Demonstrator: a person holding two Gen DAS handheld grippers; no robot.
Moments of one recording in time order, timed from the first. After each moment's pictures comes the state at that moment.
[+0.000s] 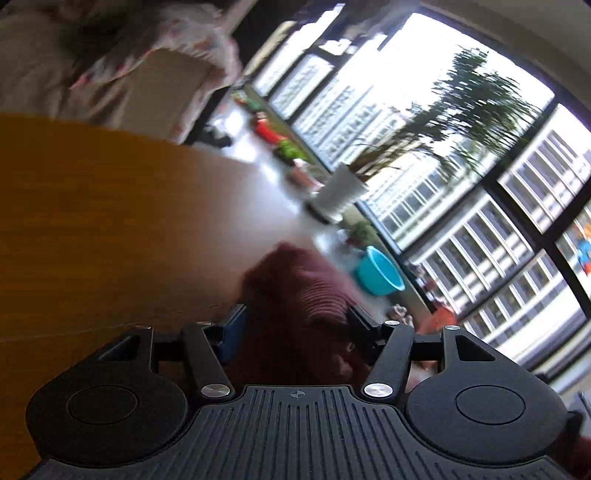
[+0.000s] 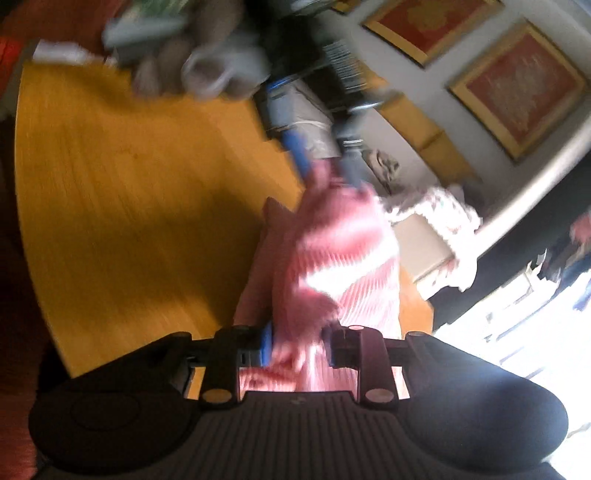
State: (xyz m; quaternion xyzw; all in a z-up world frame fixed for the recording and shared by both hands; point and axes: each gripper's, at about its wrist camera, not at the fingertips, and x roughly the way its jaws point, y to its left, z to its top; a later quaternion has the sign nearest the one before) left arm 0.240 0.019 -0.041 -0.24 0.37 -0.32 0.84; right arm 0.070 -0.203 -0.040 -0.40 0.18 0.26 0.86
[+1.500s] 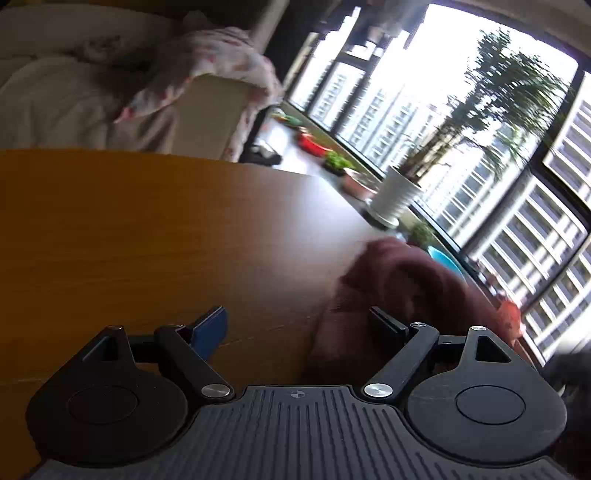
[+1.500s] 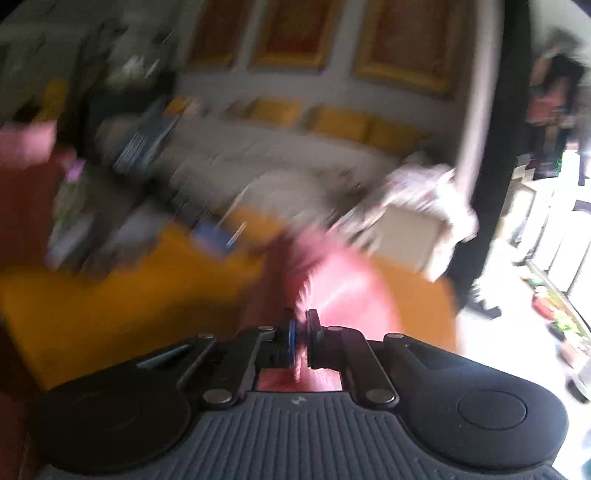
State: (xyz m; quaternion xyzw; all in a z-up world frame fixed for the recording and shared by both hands) left arm 0.228 0.046 -0.045 -0.16 0.35 -0.25 0.89; right arm 0.075 -0.221 -0.027 -0.19 0.20 0.28 0.92
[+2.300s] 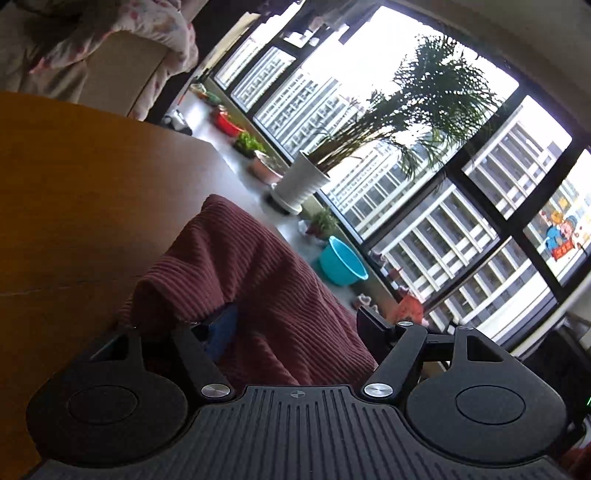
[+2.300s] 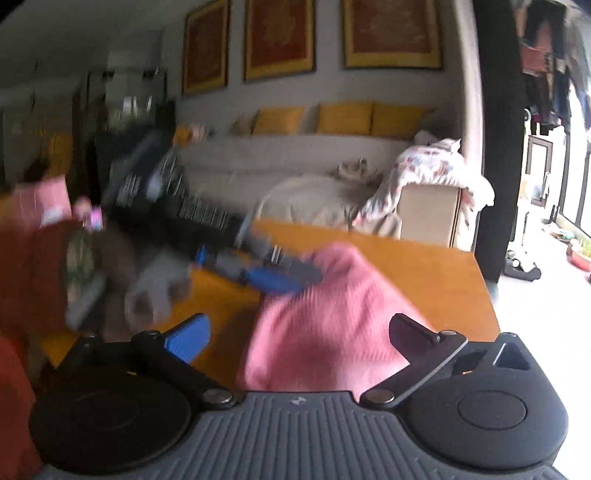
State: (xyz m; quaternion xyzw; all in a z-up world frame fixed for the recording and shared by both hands) left arm 0.208 -0.026 -0.055 -0.23 0.35 -0.39 0.82; right arm 0.094 -0.268 0.006 -0.05 0.20 0.31 0.93
